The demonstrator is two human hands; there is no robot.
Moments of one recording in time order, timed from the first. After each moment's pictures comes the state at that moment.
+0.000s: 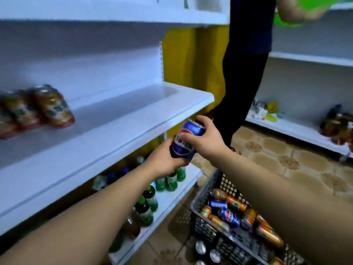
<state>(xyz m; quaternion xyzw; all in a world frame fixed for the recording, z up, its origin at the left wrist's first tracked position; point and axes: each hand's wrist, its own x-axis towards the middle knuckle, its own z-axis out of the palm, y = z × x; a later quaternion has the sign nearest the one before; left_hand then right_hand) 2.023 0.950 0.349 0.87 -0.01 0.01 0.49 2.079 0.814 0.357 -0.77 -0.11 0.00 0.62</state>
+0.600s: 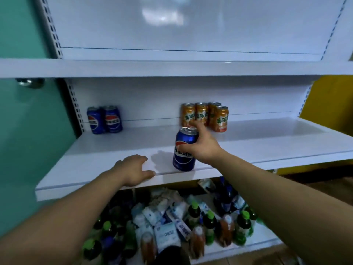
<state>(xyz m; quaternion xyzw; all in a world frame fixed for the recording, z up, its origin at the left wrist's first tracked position) 1.676 1.247 0.393 0.91 0.39 -0.02 0.11 1.860 1.107 0.435 -0.70 -0.45 0.21 0.52</state>
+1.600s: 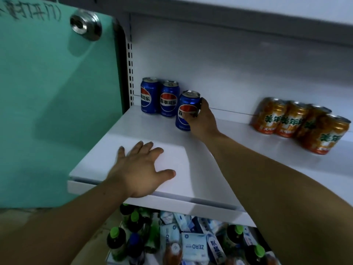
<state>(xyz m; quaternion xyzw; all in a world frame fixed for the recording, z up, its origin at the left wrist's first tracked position) 1.605 1.338 0.361 0.87 0.49 0.01 0.10 1.820 1.395 0.384 -0.67 -0.52 0.14 0.51</state>
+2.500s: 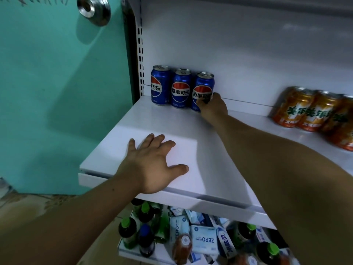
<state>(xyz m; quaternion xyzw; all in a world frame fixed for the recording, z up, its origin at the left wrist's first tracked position) 1.604 1.339 0.360 0.87 0.49 0.00 0.11 1.834 1.439 0.380 -0.77 -0.47 0.13 0.41</state>
